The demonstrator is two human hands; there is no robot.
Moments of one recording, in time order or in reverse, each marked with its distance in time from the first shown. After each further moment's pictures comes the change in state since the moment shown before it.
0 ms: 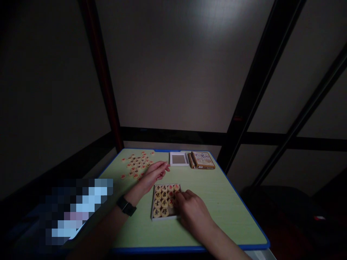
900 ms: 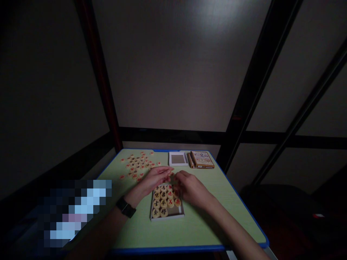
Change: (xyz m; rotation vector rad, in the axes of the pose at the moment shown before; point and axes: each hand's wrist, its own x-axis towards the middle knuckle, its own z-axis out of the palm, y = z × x) left_hand 0.006 -0.018 0.004 -0.192 -0.133 -0.127; right_hand 0.044 0.029 -0.026 0.347 0.144 -0.182
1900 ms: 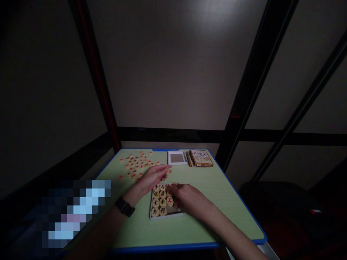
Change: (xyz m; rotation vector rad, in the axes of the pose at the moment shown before) left_hand 0.001 -0.001 -0.004 -0.063 0.075 0.002; right_hand -0.014 -0.022 0.005 -0.201 -0.309 0.026
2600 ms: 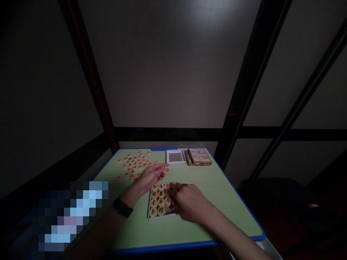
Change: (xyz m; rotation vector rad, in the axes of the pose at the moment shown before) left_hand -0.002 0.003 -0.001 -0.071 0.040 -0.030; right_hand -0.010 -0.006 -0.005 -0.158 -0.015 -0.017
